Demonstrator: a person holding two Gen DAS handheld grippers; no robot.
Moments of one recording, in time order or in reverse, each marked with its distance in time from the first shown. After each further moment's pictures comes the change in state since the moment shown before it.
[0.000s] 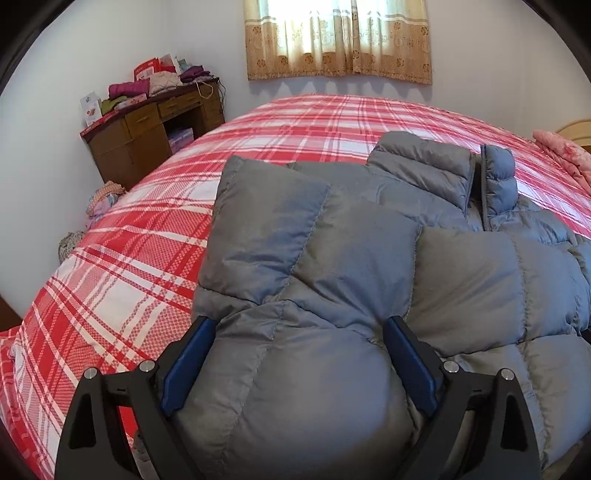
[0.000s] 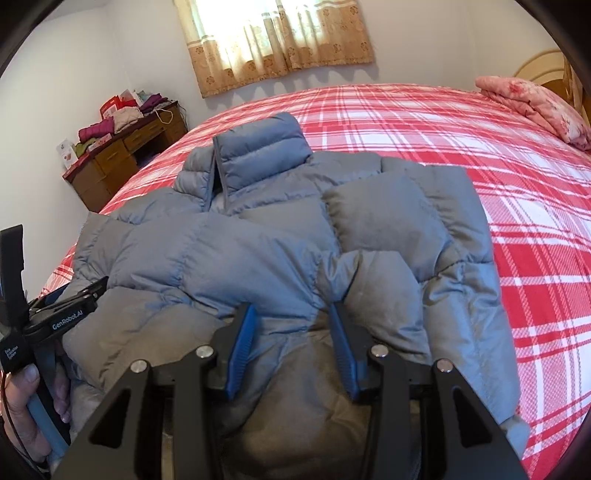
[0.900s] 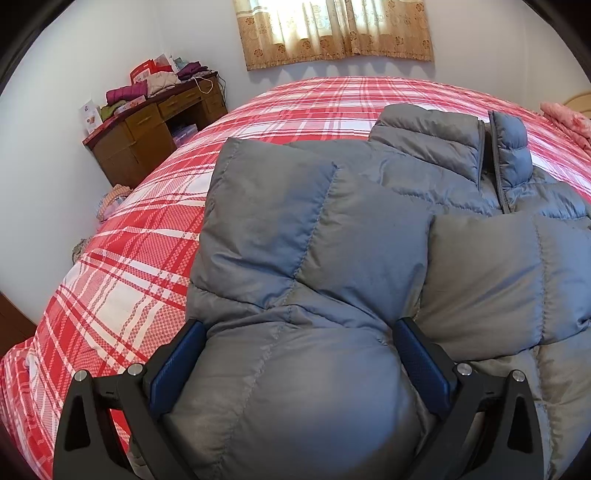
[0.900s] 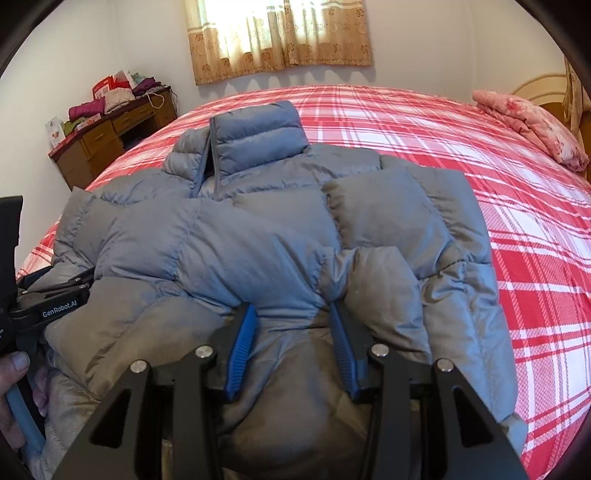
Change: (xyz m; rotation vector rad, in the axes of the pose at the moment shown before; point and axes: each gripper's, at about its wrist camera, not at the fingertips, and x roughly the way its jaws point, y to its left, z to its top) left arm 0.017 -0.015 0.000 0.072 0.046 0.080; right arm 0.007 0.016 -0.005 -0.076 0.015 -0.109
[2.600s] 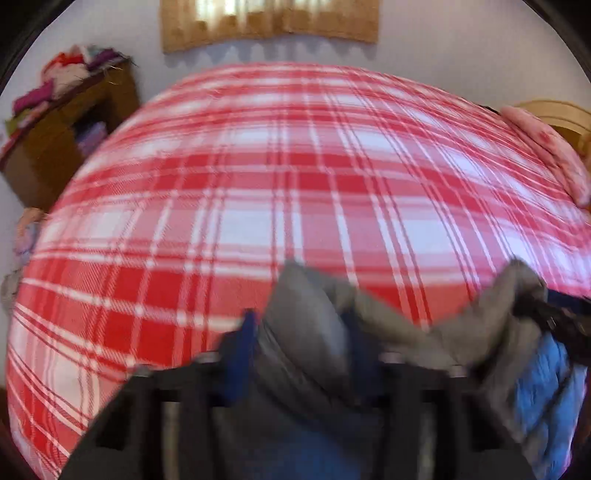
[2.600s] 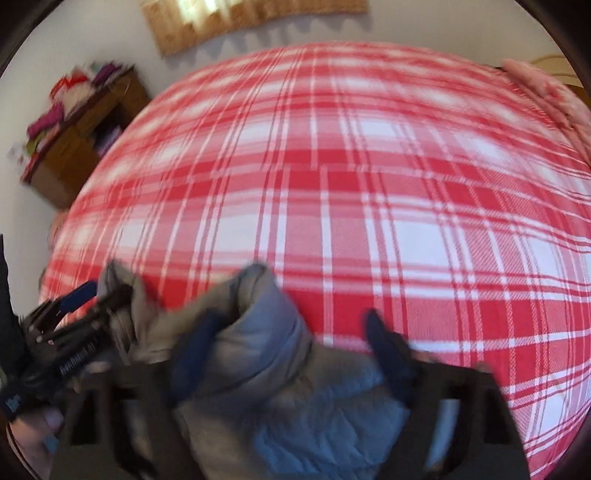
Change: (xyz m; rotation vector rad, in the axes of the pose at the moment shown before) left arm 0.093 -0.058 0.185 0.085 0.130 -0.359; right arm 0.119 -0.035 0.197 0.097 0.280 0.074
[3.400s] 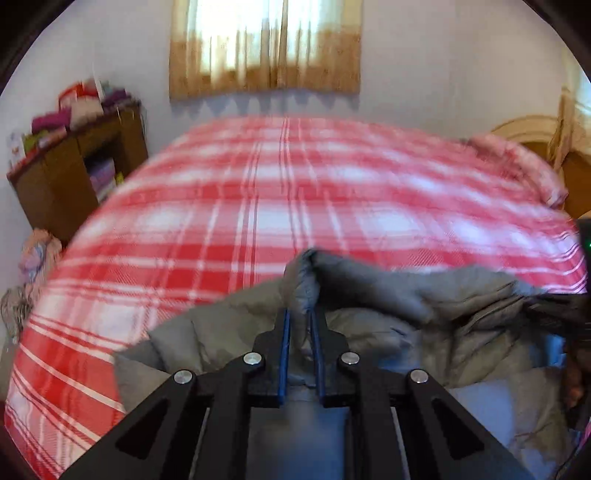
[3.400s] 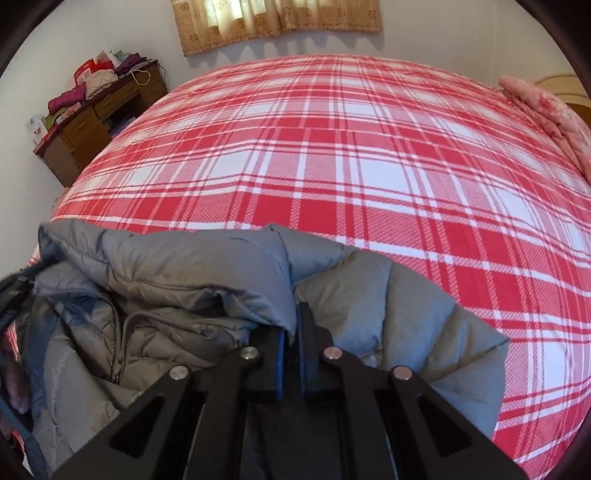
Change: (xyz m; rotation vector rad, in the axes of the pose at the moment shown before) left arm -0.102 0.010 -0.087 0.035 -0.281 0.007; right arm -0.015 -0.018 -0.082 -0.080 -0.112 -0.033
